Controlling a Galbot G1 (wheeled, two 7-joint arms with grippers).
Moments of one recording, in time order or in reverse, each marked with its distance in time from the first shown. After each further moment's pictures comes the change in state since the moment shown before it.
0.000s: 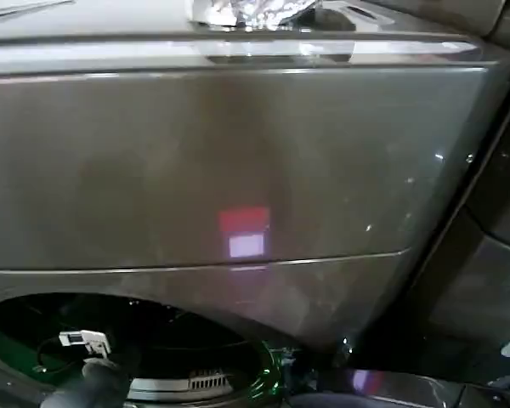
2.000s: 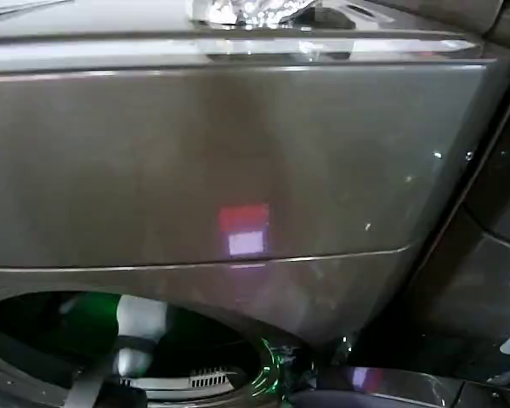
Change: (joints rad) left arm -0.861 -0.079 0.197 1.141 0.137 -0.121 0.006; right arm 0.029 -0.006 -0.013 -0.008 -0.001 0.002 -0.006
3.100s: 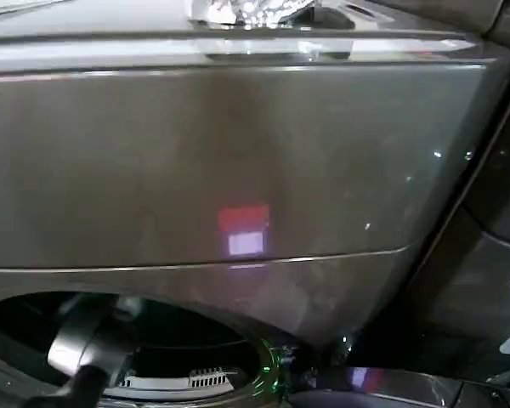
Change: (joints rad) left arm -0.218 0.064 0.437 0.358 0.390 -0.109 0.657; right arm 0.008 0.005 -0.019 0.013 -0.004 0.002 -0.003
